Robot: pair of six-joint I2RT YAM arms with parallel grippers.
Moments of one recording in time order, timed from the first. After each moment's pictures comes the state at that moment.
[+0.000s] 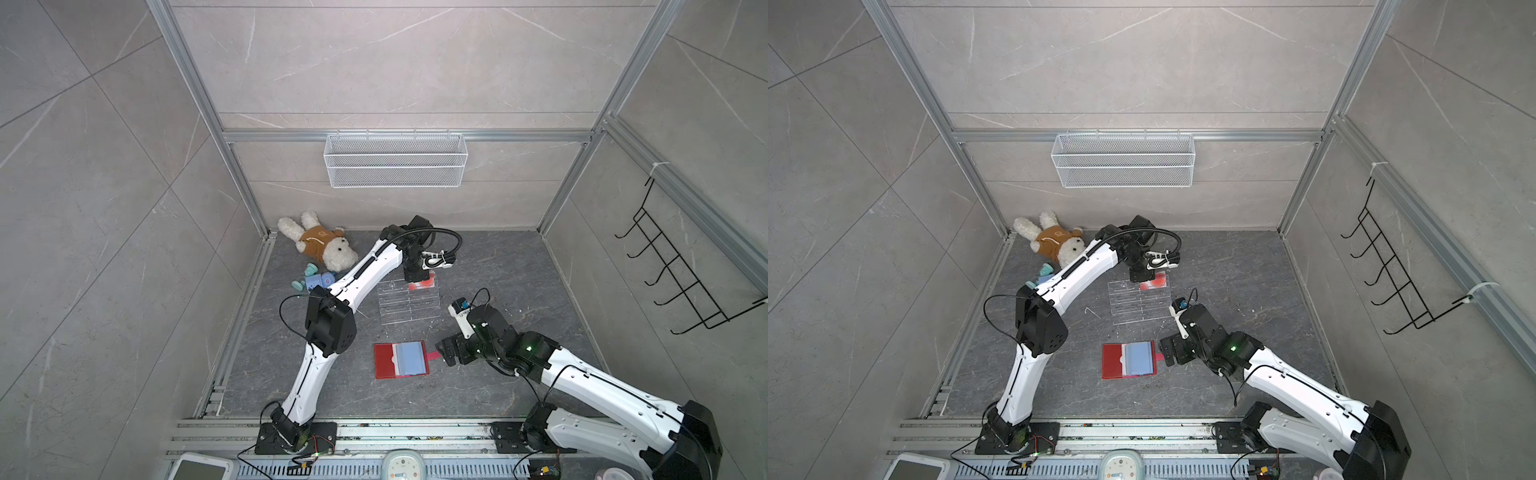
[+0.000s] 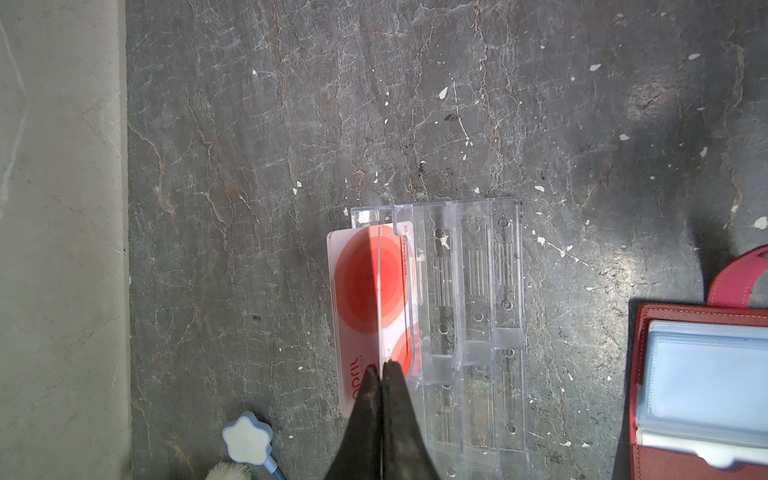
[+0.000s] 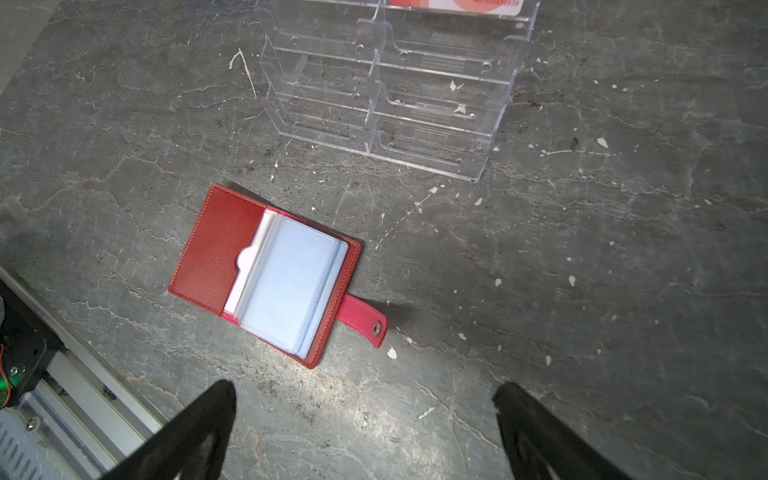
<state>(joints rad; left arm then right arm) -0.69 2.27 2.30 -1.16 0.12 0.87 0.78 1.03 0.74 -0.58 0.02 0.32</state>
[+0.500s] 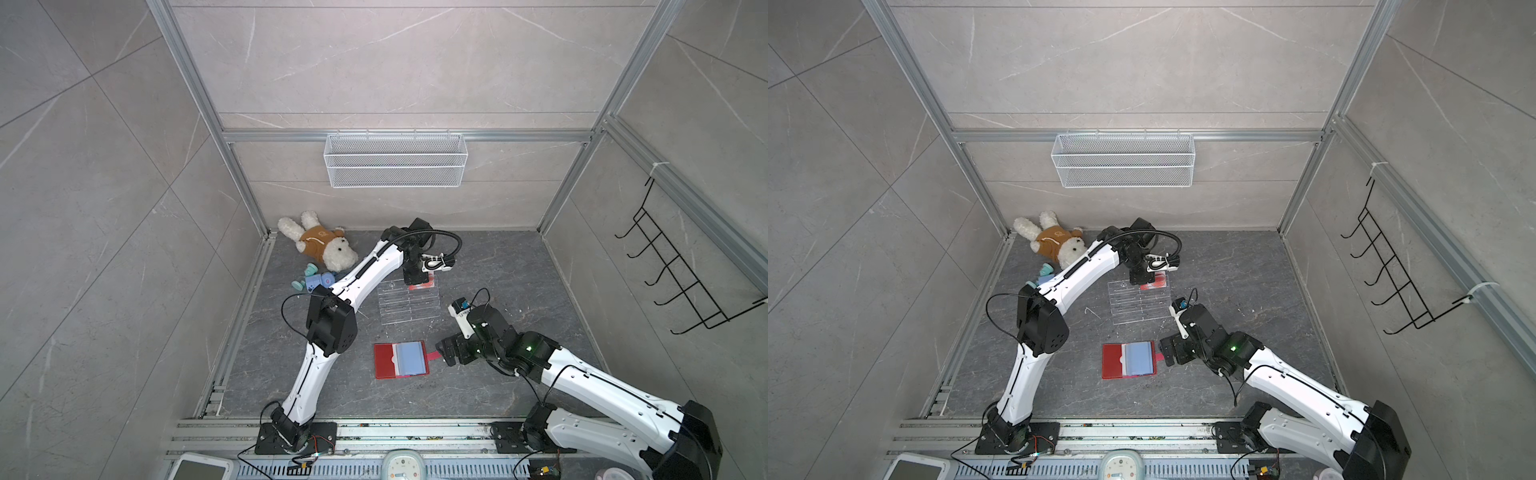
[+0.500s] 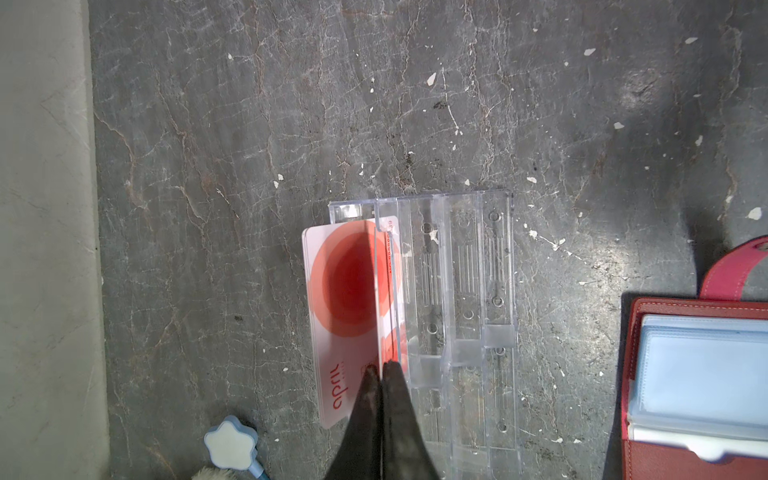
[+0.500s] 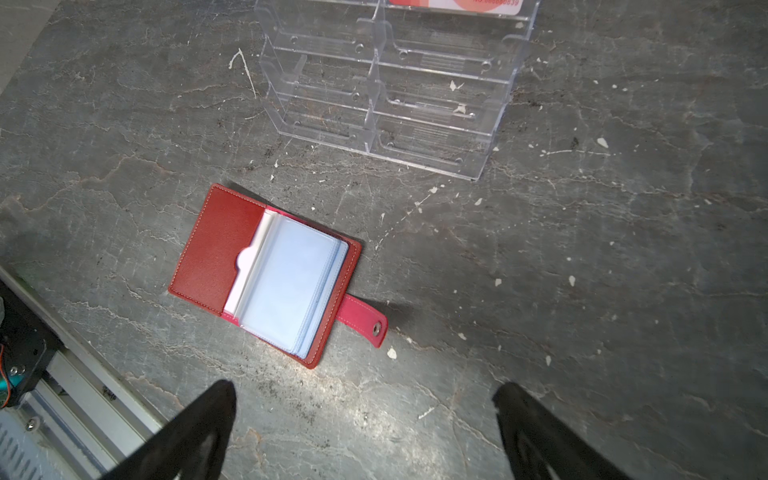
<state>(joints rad) -0.69 2.28 2.29 -1.17 0.12 0.86 0.78 1.03 0.74 -0.58 0.02 0.32</state>
